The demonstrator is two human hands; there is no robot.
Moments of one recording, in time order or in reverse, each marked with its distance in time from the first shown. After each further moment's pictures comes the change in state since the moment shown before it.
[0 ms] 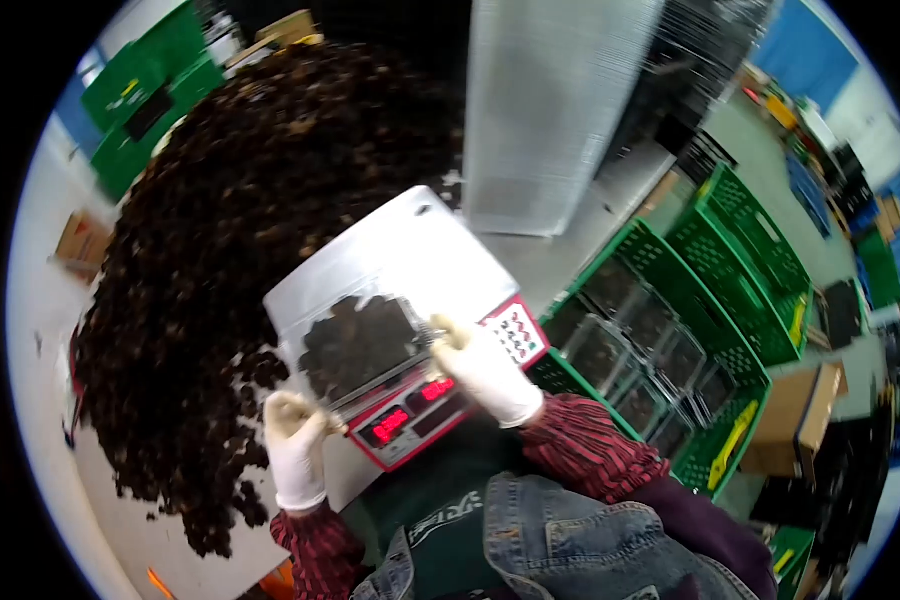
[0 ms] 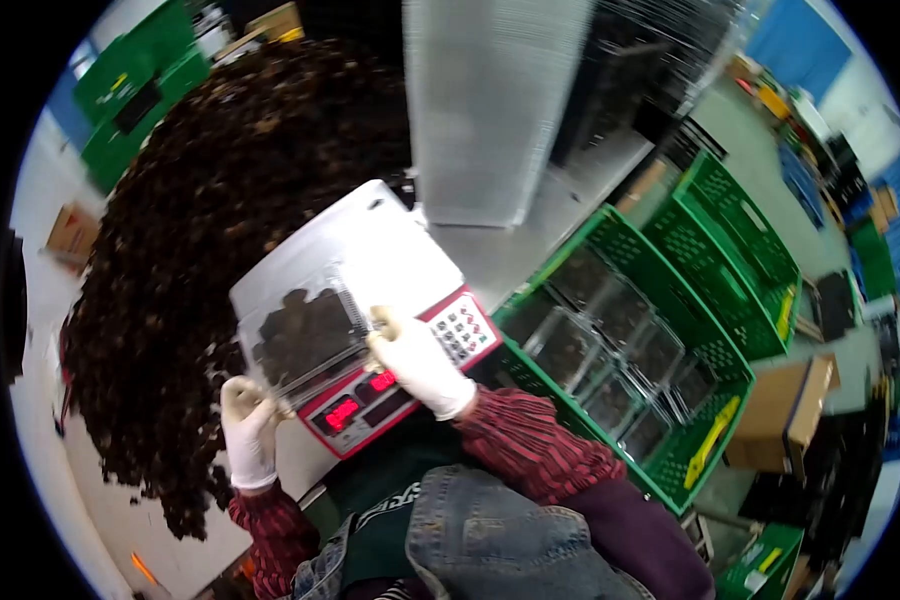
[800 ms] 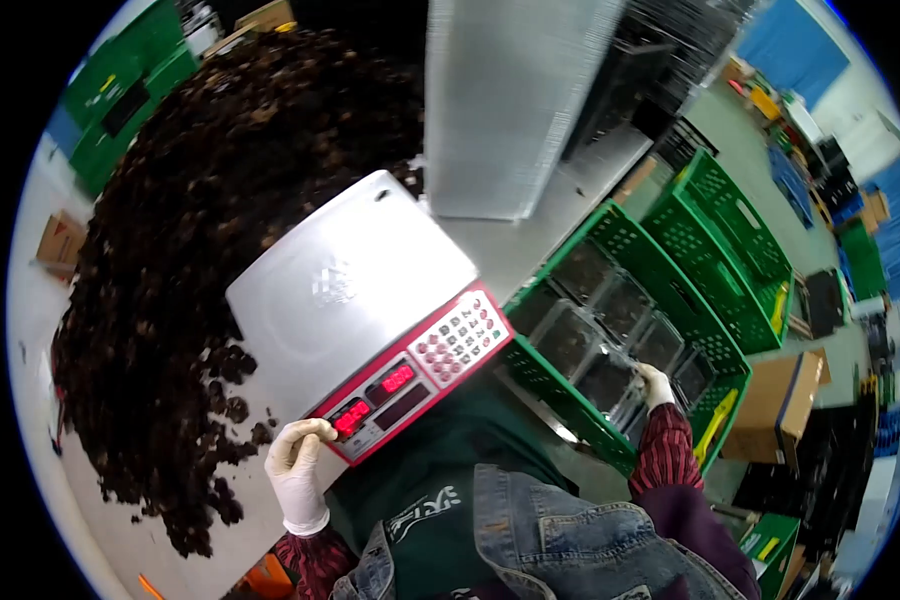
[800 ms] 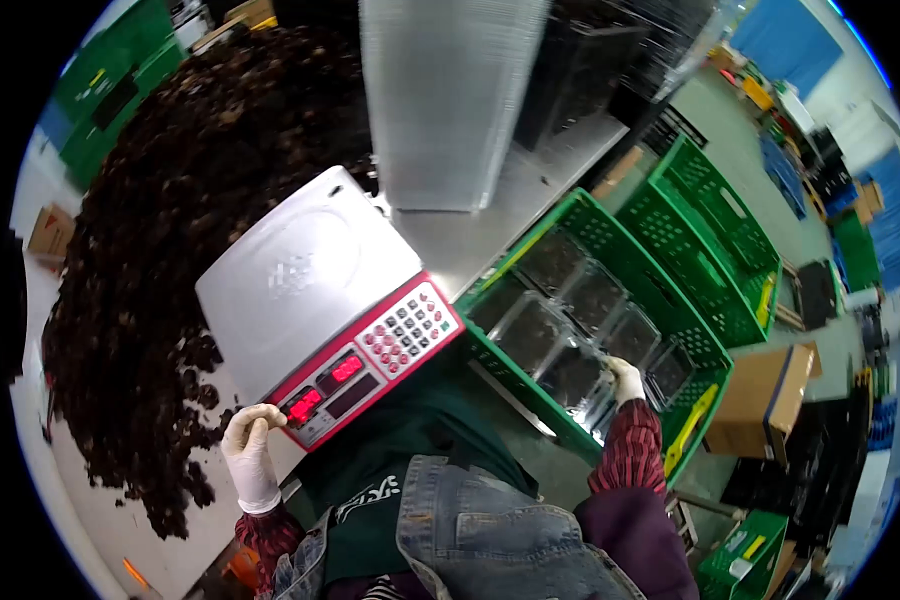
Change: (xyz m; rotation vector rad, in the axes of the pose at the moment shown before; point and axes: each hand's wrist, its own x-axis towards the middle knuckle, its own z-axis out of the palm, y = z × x) left_hand -0.041 -0.029 0.018 0.232 -0.071 0.146; right_hand -0.191 0.227 -0.379 0.022 0.701 0.314
